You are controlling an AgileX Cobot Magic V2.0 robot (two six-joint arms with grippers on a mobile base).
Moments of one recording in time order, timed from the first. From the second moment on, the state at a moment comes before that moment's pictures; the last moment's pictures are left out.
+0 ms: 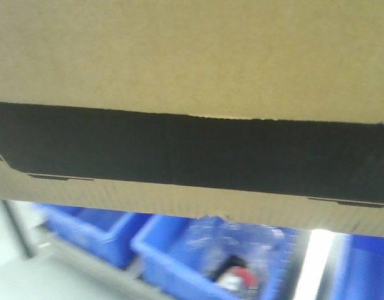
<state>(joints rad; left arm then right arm) -0.55 0.70 -1.01 0.21 0.73 -0.33 0.05 0.49 -0.91 0.12 0.89 0.03</state>
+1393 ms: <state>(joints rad) -0.55 0.70 -1.01 0.21 0.73 -0.33 0.05 0.49 -0.91 0.12 0.89 0.03</state>
